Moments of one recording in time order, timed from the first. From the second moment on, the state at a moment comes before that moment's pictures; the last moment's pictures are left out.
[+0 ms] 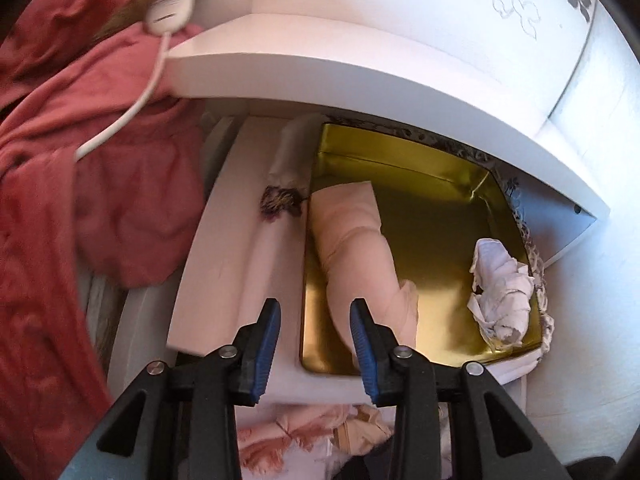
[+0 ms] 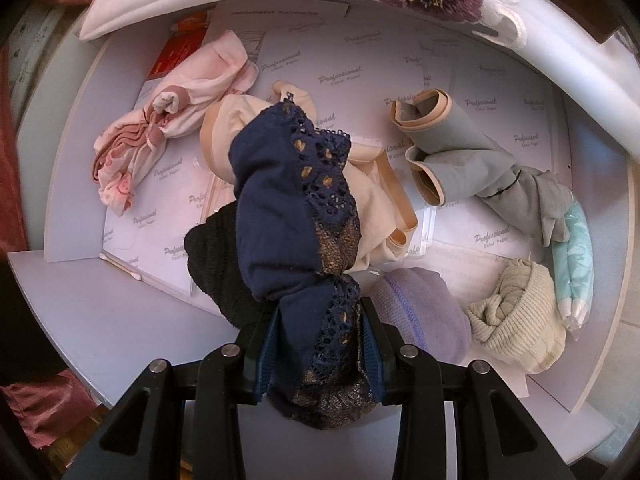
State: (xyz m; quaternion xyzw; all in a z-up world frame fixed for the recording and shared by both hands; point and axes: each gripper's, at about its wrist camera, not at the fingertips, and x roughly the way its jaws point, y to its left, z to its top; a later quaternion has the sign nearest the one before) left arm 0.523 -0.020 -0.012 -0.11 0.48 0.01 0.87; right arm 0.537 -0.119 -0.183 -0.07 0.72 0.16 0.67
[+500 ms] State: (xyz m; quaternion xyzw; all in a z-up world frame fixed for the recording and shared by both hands) left arm 0.421 -0.018 -0.089 -0.16 0.58 0.07 0.80; right arm 0.537 -0.122 -0.181 -0.07 0.72 0.16 0.68
